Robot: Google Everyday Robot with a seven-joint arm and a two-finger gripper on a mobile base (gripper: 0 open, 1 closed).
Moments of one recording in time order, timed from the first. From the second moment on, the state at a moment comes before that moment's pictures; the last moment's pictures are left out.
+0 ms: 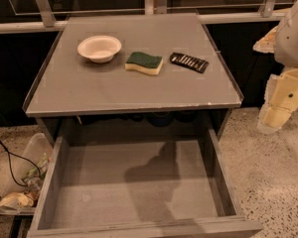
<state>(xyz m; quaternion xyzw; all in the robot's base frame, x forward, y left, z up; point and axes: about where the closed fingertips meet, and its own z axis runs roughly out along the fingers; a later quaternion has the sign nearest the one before) 0.438 -0.217 0.976 -0.60 0.78 -0.03 0.16</state>
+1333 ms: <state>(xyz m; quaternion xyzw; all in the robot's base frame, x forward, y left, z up) 0.490 -0.181 0.996 -0.60 0.74 0.01 0.31</state>
